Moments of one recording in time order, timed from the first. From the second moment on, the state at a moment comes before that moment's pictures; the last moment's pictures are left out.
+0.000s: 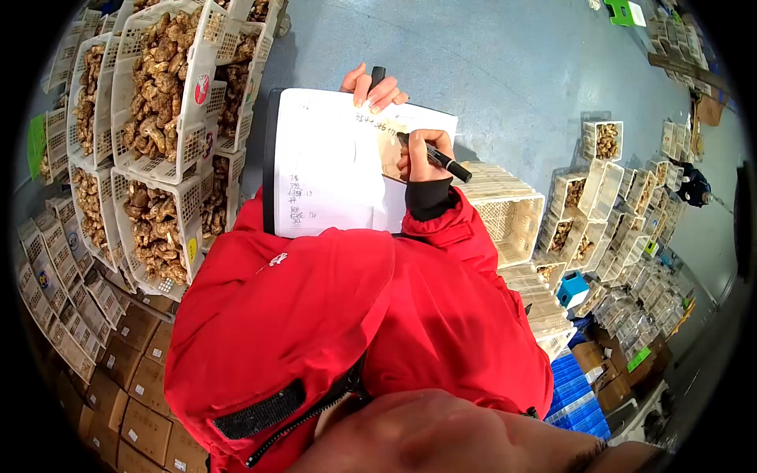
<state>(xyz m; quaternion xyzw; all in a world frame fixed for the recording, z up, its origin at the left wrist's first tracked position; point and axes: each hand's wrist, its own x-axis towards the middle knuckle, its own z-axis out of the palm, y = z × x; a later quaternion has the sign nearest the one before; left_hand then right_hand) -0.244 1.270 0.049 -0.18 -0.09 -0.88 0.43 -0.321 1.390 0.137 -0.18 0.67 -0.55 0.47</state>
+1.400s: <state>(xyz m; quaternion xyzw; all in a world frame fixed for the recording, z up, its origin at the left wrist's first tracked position) -0.291 0.875 0.064 -0.08 0.02 -0.78 0.62 -0.497 0.934 0.147 -0.79 0.43 -0.36 0.24</state>
